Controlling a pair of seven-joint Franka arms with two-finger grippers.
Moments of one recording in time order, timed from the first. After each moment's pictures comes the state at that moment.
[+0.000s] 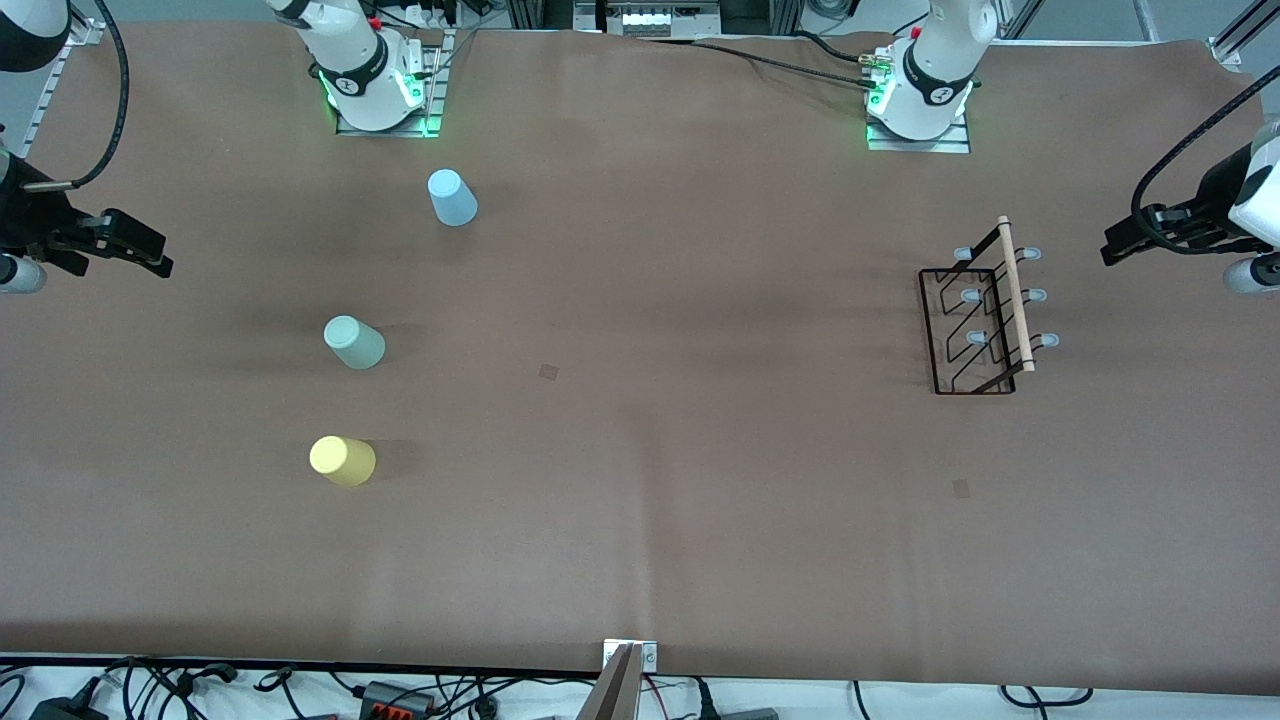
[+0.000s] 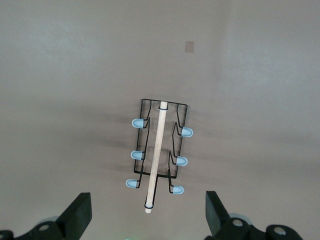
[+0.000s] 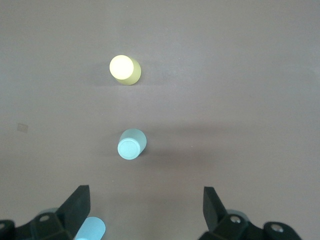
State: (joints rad) left arm 0.19 0.00 -0.15 -1.65 0.03 1.56 -0.13; right arm -0.05 0.01 0.01 -1.69 -0.01 1.70 -0.04
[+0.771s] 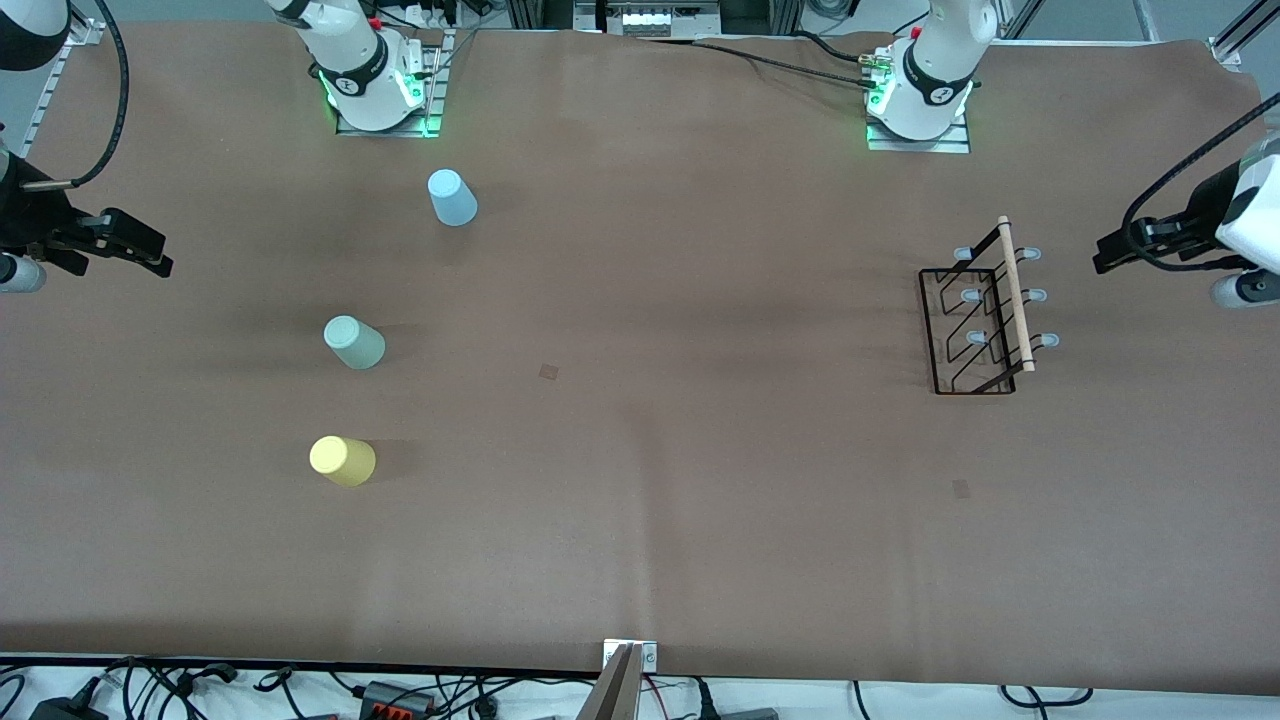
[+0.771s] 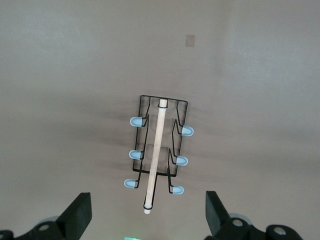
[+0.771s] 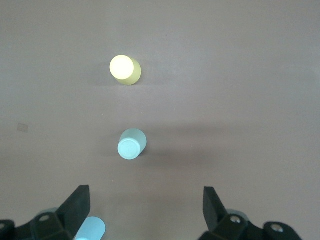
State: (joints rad) left arm 0.19 0.03 -0.15 -1.65 0.03 1.56 -0.13; right arm -0.05 0.01 0.01 -1.69 -0.01 1.70 -0.04
